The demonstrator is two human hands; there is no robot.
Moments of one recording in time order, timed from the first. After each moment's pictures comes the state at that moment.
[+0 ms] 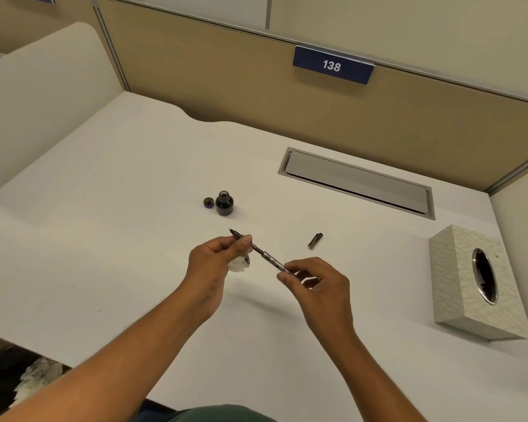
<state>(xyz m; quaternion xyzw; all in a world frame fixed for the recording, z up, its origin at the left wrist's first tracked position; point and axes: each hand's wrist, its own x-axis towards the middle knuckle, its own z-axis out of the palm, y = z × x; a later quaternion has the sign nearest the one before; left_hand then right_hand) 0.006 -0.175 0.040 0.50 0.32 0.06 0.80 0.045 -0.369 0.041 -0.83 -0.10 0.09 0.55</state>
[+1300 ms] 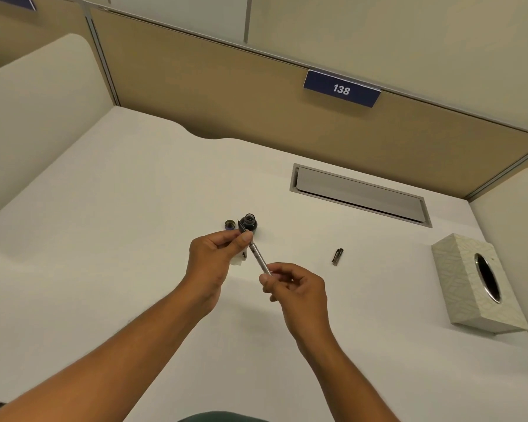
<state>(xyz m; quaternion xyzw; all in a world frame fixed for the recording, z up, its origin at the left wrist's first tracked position) 0.019 -0.049 0.048 0.54 0.27 0.06 0.79 0.014 -0.216 0.060 -0.76 0.06 0.14 0.63</state>
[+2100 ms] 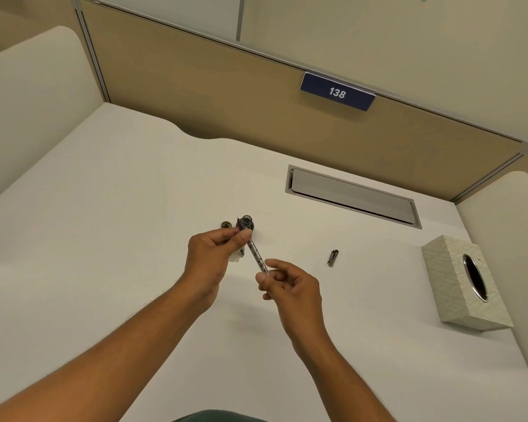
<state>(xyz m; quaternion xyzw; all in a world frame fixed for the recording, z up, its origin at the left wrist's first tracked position) 0.027 -0.038 0.048 0.55 0.27 0.05 0.79 0.014 -0.203 0.058 -0.75 0.07 0.14 0.64</state>
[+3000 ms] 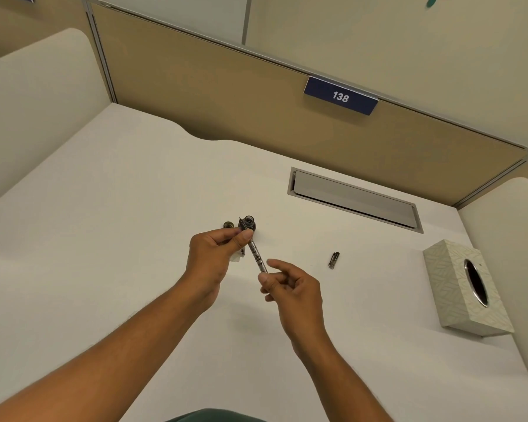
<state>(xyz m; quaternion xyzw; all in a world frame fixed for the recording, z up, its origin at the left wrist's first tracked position) 0.022 -0.039 0.052 0.55 0.27 0.05 0.79 0.012 -0.205 0.056 -0.75 0.06 0.13 0.64</state>
